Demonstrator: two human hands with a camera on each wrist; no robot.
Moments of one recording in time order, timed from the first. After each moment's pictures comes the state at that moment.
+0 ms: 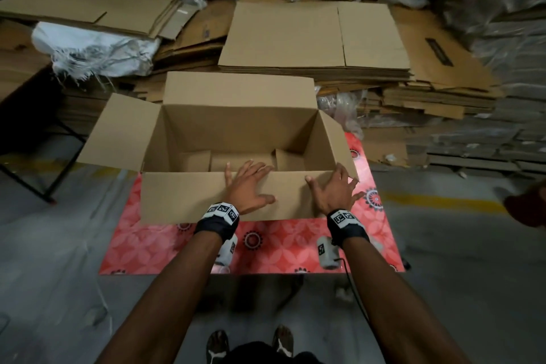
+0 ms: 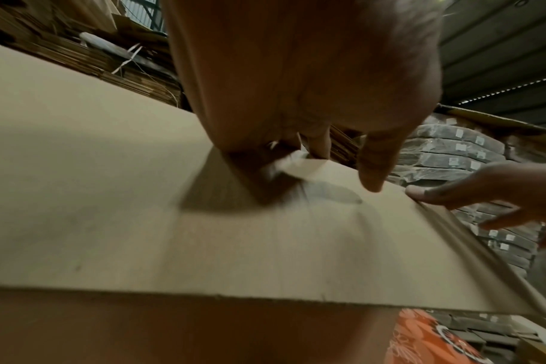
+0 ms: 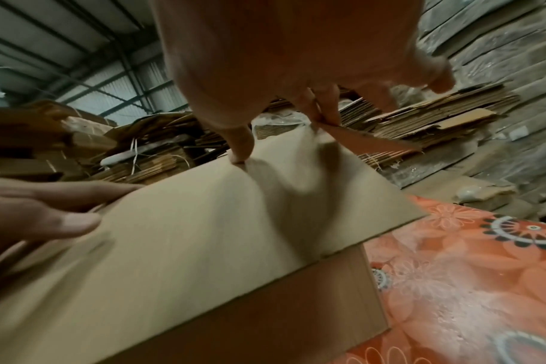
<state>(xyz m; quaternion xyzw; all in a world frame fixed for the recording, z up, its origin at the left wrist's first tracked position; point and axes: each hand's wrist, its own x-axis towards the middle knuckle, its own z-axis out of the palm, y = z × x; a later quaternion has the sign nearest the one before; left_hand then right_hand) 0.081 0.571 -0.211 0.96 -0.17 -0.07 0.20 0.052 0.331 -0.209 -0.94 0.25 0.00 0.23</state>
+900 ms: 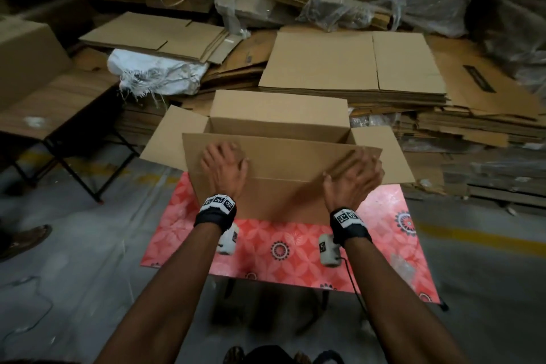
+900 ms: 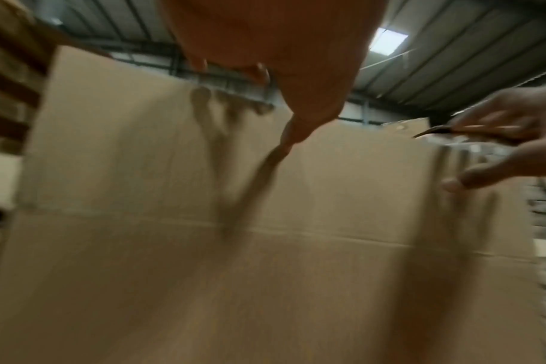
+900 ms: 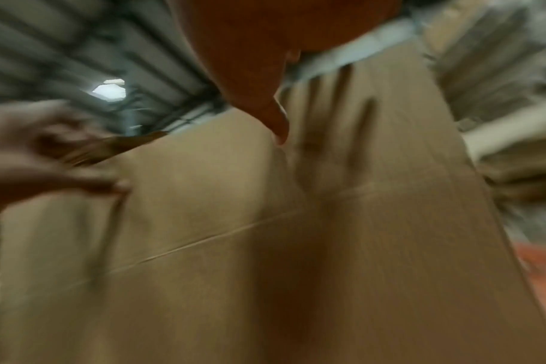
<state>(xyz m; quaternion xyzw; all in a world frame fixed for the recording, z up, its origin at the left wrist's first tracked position) 0.079 0.660 -0.156 0.93 0.10 0.28 0.20 0.065 0.394 -0.170 -0.91 0.21 -0.29 0.22</state>
